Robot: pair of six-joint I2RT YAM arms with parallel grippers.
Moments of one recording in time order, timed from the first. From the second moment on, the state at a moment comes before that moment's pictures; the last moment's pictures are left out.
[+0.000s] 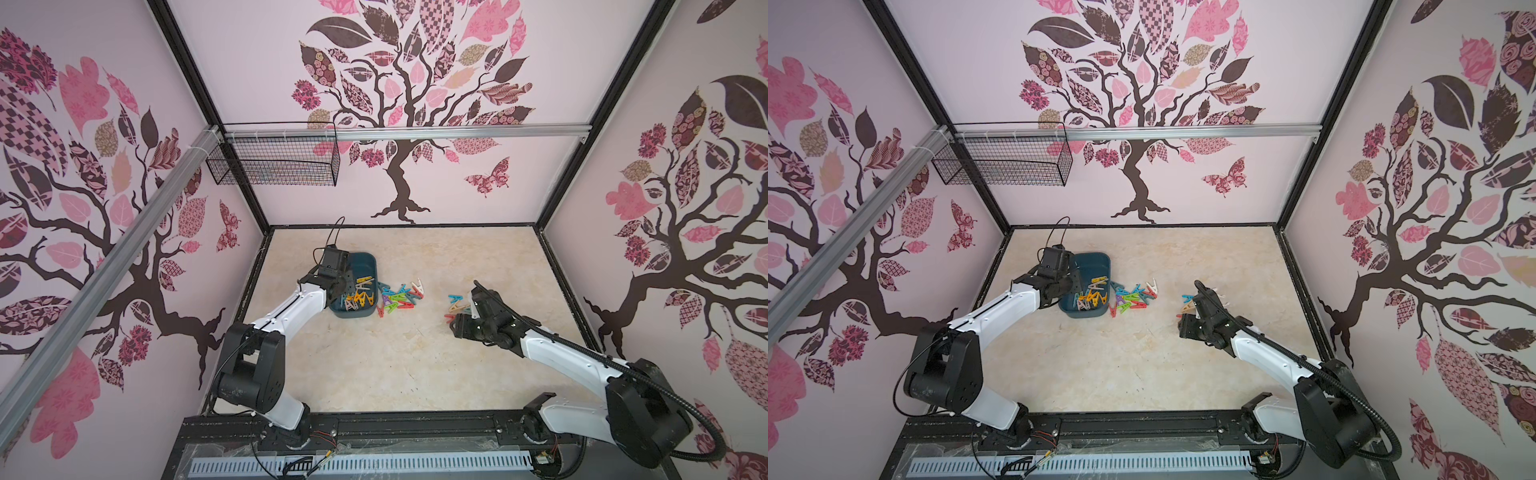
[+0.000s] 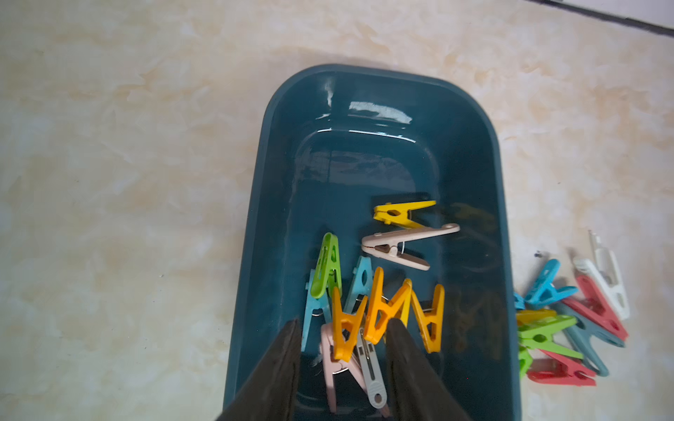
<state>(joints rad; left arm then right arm) -0.29 1.53 1.06 -0.39 -0.17 -0.39 0.49 1.24 0.60 -0.29 -0.07 0.61</state>
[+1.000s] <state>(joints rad) -0.85 1.05 0.56 -0.33 -0.26 -0.54 0.49 1.68 0.88 -0.23 0.02 0.55</state>
